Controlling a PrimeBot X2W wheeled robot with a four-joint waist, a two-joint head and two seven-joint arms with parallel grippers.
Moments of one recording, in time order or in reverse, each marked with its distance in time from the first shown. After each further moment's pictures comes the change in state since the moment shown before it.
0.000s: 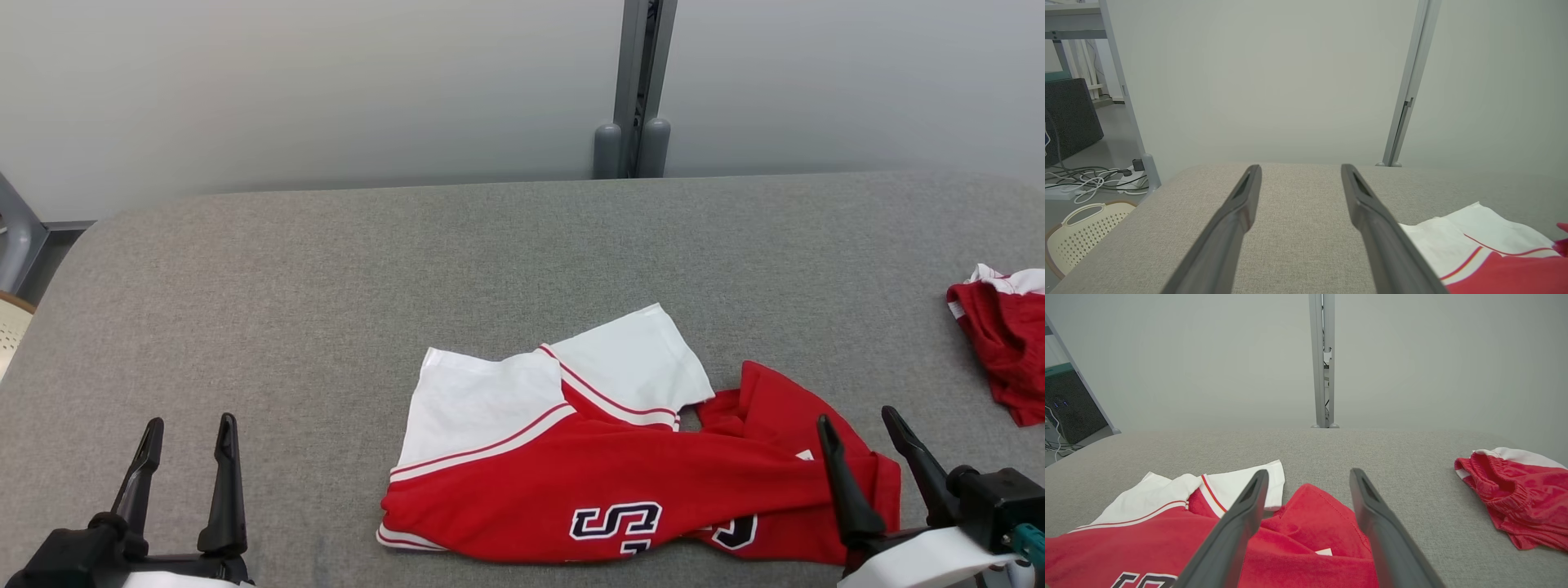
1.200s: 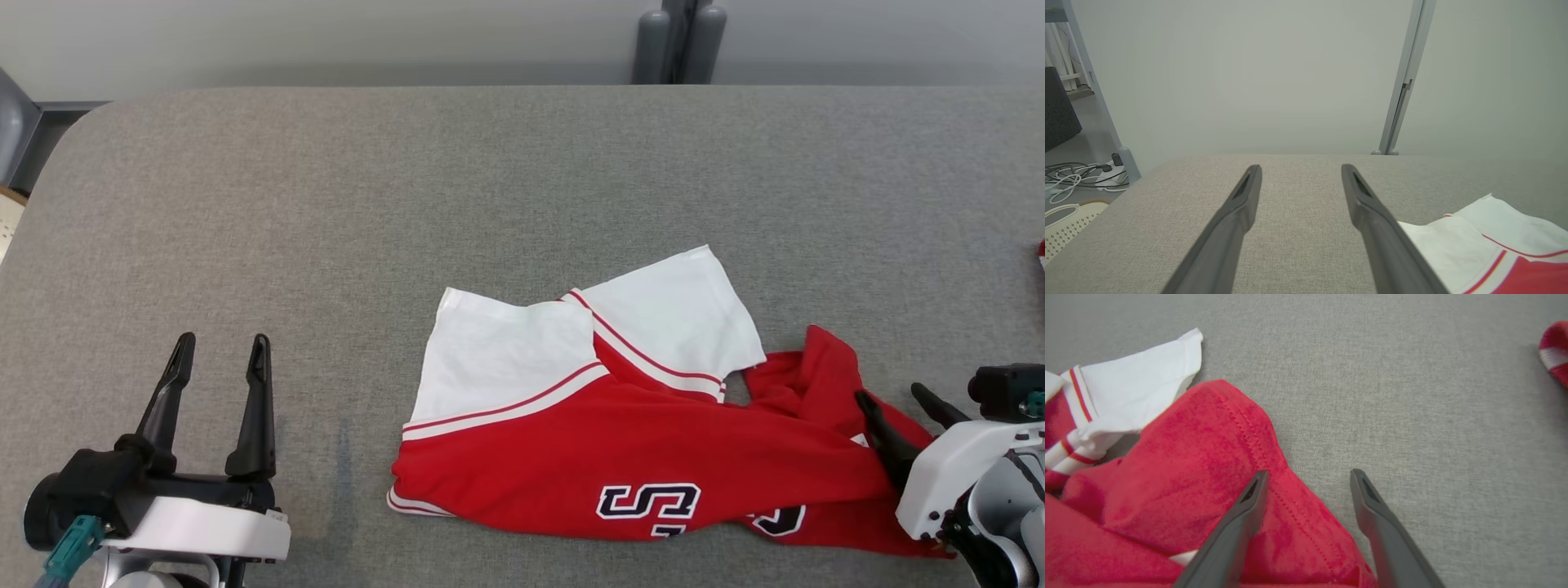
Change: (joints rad) left arm -0.159 -0.001 -0.055 0.022 0.005 -0.033 0.001; right arm -0.299 -0.253 0.116 0.405 0.277 0.000 0.168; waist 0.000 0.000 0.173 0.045
